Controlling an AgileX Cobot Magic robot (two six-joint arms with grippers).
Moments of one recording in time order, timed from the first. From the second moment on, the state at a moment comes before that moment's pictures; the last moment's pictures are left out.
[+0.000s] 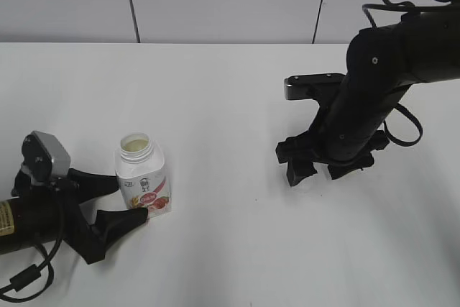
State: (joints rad) left arm -0.07 2.13 -0.37 0.89 -1.20 -0.09; right arm 0.46 1.92 -1.08 0.14 0.61 0.09
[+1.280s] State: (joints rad) left arm 0.18 1.84 -0.37 0.65 -0.95 -0.20; right arm 0.46 1.92 -1.08 0.15 0.63 0.09
